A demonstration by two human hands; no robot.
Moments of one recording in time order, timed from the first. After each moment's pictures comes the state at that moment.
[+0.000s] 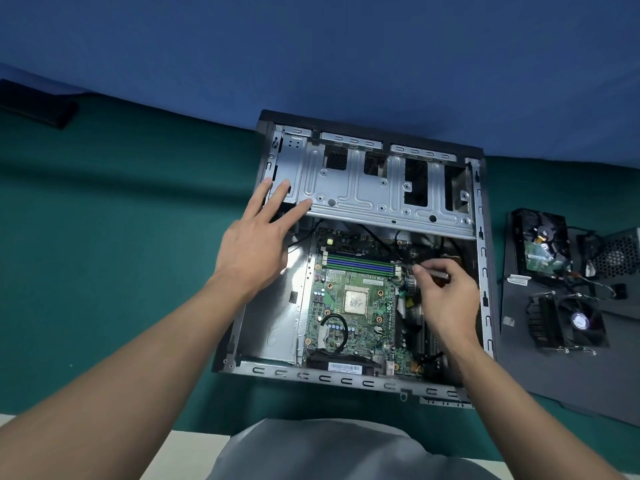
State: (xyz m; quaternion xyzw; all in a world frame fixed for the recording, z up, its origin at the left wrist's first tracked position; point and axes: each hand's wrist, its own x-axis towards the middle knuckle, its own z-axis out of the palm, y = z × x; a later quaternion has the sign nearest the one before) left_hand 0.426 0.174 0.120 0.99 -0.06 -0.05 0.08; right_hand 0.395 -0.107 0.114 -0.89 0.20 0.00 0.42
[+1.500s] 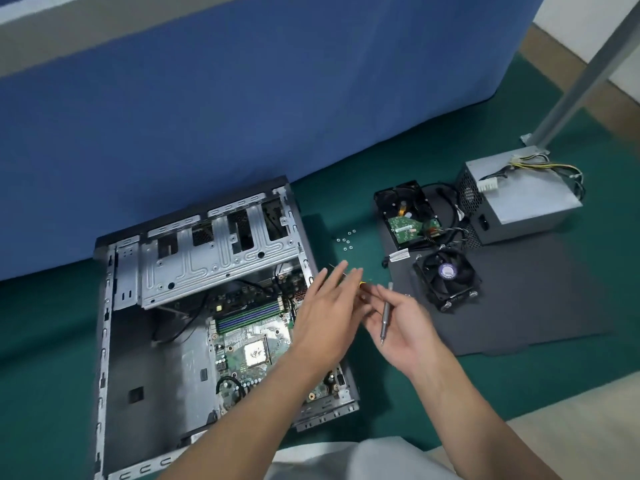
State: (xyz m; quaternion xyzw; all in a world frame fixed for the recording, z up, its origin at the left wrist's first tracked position) left_hand 0.389 -0.131 0.144 0.93 -0.31 -0.08 0.17; right_hand 0.357 -0.258 0.133 -0.16 0.38 0.09 0.91
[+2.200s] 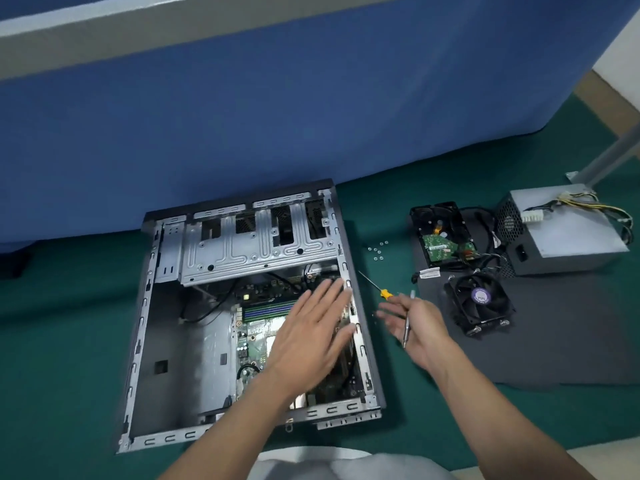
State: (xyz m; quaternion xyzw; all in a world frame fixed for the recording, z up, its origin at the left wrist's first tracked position) left_hand 0.374 -0.055 0.135 0.95 -0.26 -0.11 0.11; right_hand 0.384 -0.250 0.108 -0.43 0.44 0.12 0.77
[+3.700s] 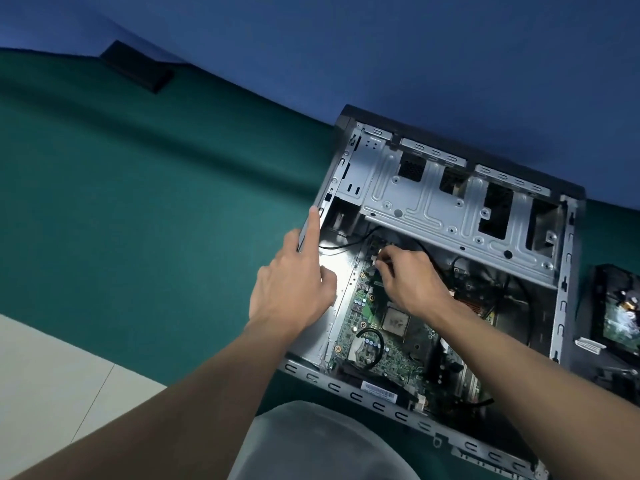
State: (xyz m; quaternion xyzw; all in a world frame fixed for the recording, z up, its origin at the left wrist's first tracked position) left_hand 0.366 0.157 0.124 0.96 0.18 -0.06 0.20; right_hand 0.458 -0.015 0.090 -0.94 -0.20 0.23 0.18
